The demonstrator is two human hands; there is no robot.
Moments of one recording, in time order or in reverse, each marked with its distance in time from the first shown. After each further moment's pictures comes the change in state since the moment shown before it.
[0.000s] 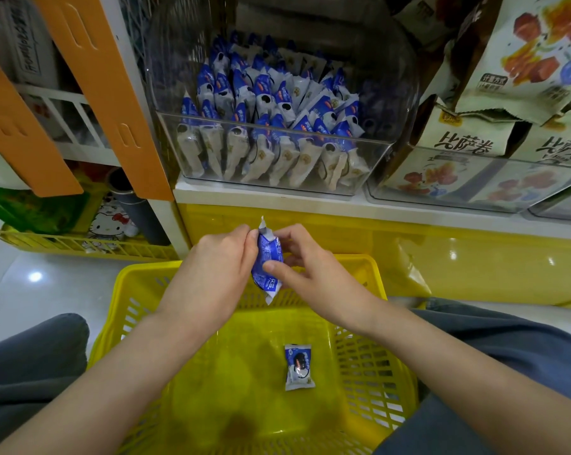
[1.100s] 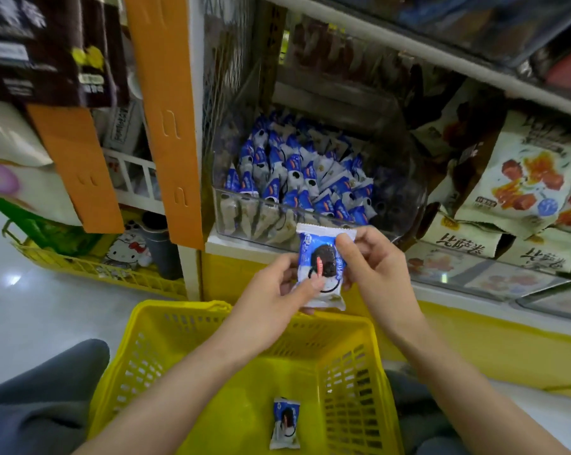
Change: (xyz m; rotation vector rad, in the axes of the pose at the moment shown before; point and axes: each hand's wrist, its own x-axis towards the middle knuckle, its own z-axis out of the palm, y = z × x) left_hand 0.028 0.041 -0.019 -1.096 -0.152 -0.222; right_hand 0.025 -0.055 -0.055 0.137 0.373 -0.131
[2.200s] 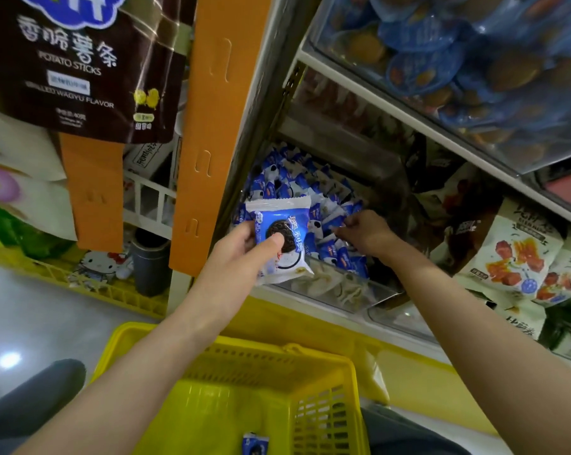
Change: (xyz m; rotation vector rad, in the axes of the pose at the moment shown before) left_hand 0.030 0.044 -0.062 -0.211 0.190 0.088; right_hand 0.156 -0.013 -0.007 -1.018 -0.129 0.372
